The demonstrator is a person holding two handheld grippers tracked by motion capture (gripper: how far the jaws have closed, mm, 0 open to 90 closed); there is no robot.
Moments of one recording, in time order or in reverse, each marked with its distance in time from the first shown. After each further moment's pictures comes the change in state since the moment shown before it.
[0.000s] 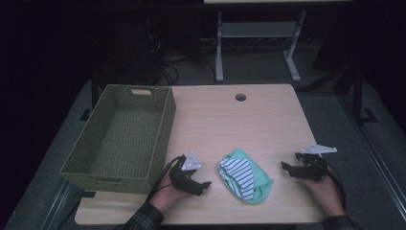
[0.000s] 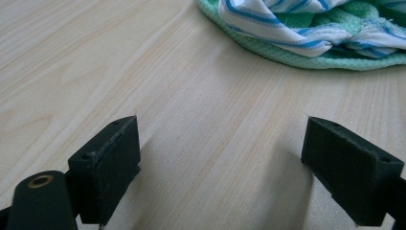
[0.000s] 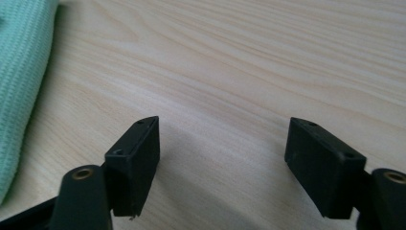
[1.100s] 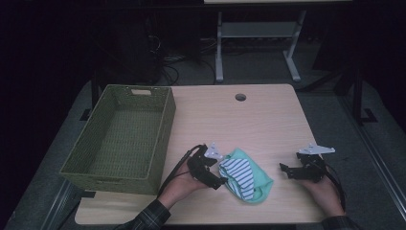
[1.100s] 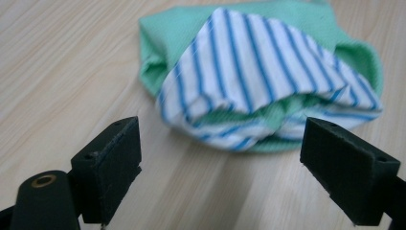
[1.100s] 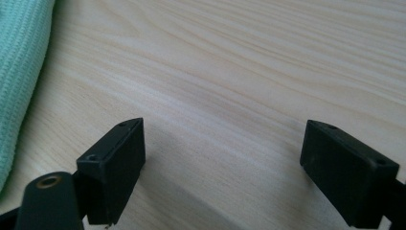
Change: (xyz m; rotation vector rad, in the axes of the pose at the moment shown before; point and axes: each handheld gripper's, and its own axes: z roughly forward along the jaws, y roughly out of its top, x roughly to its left) left arm -0.023 0.076 0.011 0.098 -0.117 0.060; right arm 0.001 -0.001 0.002 0.004 0.000 -0.010
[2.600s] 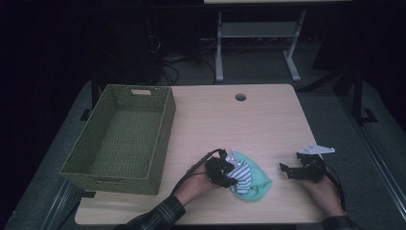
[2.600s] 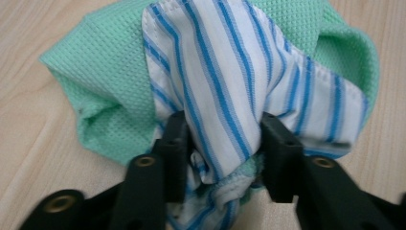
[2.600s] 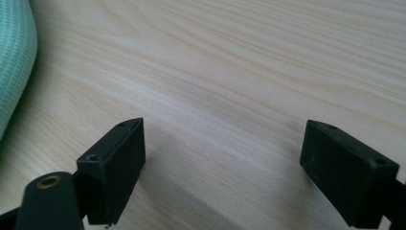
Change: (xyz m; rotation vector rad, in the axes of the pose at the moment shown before) left arm -0.010 0.016 0.041 0.130 -0.082 0.103; right arm 0.000 0.000 0.000 0.000 -0.002 0.002
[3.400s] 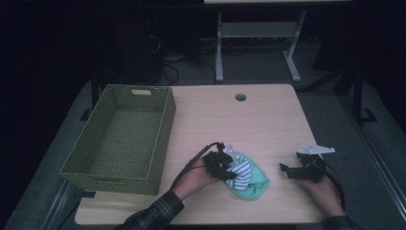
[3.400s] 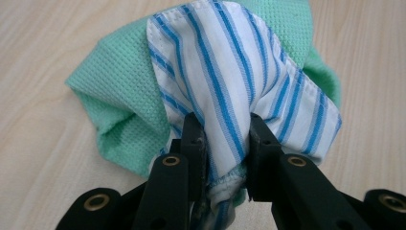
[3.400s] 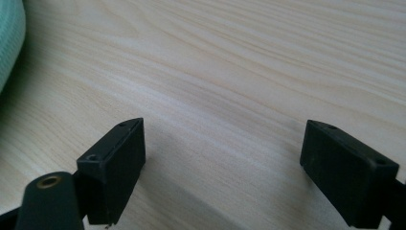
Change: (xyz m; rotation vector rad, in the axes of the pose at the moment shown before) left arm 0.009 0.010 -0.021 -0.029 -0.049 -0.045; right arm 0.000 0.000 0.000 -0.001 0.000 -0.001
